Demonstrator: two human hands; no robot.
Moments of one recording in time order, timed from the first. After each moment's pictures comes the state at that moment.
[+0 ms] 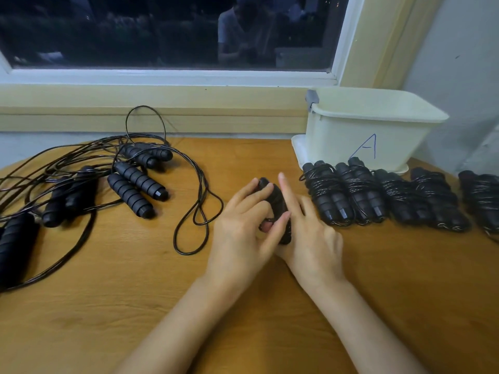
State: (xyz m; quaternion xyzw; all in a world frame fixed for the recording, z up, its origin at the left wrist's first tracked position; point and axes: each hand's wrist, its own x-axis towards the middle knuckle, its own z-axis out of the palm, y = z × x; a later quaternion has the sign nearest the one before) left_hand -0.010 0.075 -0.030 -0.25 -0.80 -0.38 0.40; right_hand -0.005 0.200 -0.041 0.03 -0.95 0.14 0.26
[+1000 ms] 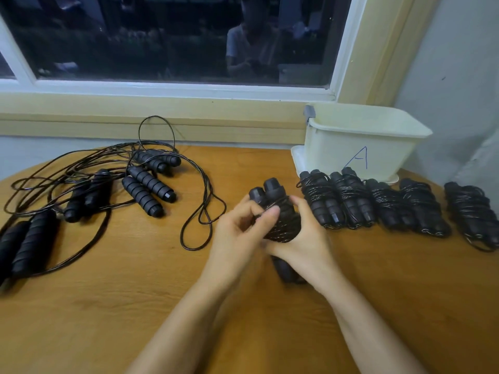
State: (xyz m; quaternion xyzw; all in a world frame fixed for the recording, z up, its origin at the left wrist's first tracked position) left_hand 0.019 0.073 -0.009 -0.13 -0.67 -0.72 0.08; right_hand 0.015 0.207 -0.013 0.01 -0.87 0.48 0.07
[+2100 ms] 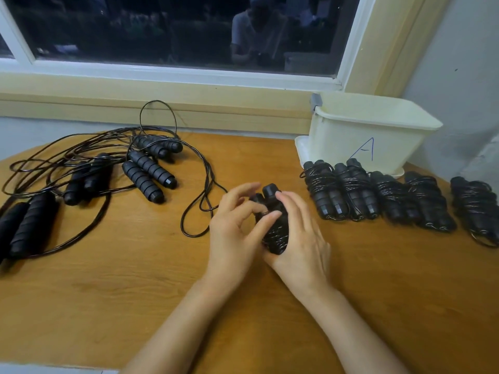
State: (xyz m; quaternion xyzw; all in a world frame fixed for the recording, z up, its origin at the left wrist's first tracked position) left_hand 0.018 0.068 -0.037 -0.15 -0.79 -0.51 0.31; right_hand 0.026 0.196 -0.051 0.11 -0.92 0.27 0.28
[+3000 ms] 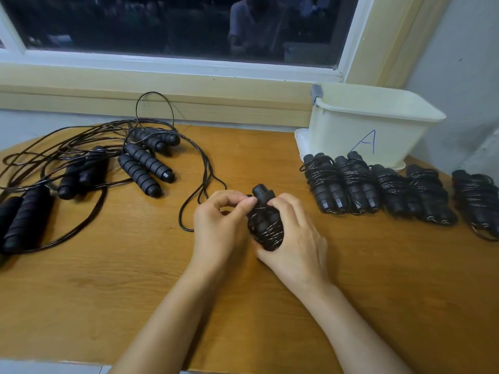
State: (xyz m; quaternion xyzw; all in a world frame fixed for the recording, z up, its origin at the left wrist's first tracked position) left_hand 0.009 0.058 -0.037 0.00 -0.73 -0.65 0.21; right_hand 0.025 0.193 -0.058 0.11 -0.92 0.24 0.27
